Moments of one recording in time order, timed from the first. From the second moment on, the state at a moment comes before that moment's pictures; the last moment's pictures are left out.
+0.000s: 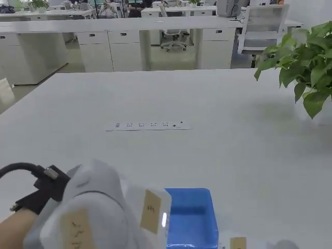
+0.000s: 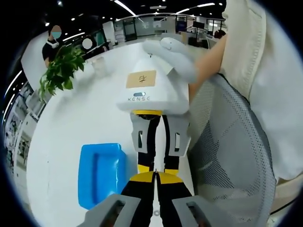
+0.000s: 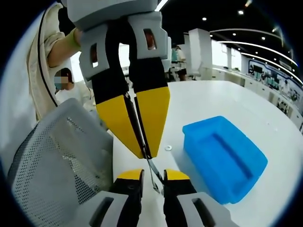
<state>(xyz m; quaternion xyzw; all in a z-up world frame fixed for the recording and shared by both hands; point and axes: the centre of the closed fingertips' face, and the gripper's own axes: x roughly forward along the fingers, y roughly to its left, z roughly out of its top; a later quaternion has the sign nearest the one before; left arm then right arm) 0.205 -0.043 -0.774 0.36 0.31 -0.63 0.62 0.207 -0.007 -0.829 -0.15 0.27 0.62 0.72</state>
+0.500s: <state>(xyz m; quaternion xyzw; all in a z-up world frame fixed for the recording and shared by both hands) 0.219 -0.040 -0.771 0.23 0.29 -0.56 0.75 0.217 -0.012 -0.832 -0.14 0.27 0.61 0.73</state>
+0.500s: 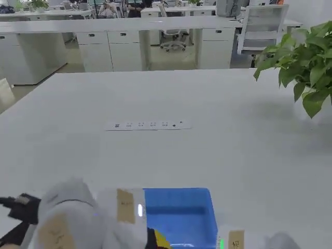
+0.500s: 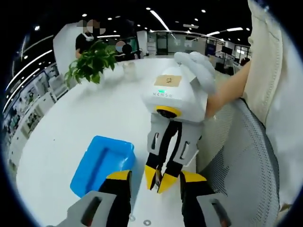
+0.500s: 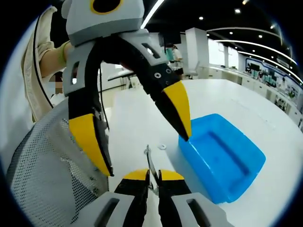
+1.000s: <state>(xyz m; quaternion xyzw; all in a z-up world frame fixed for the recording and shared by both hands) 0.213 0.012 -0.755 0.03 0.24 -0.39 0.89 0.232 -0.018 -0.832 -0.04 0.30 0.58 0.76</state>
